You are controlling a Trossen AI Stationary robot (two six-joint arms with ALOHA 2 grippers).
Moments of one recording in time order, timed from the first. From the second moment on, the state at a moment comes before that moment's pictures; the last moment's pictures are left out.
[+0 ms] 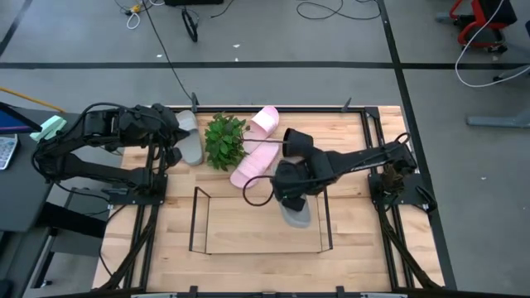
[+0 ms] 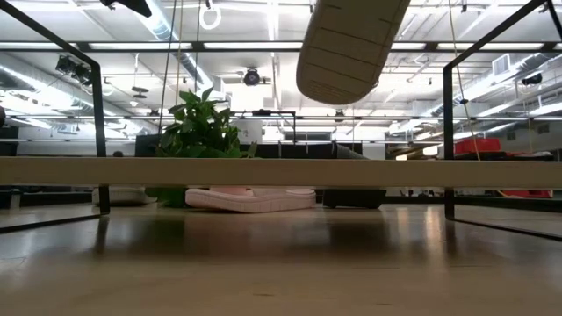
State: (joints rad) left arm 0.14 0.91 1.35 -1.18 -0.32 -0.15; right arm 0.25 1.90 2.01 -1.57 0.41 0.61
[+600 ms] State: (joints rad) left arm 0.14 0.91 1.35 -1.18 -0.29 -0.30; right arm 0.40 1.90 1.79 -1.55 0.52 0.81
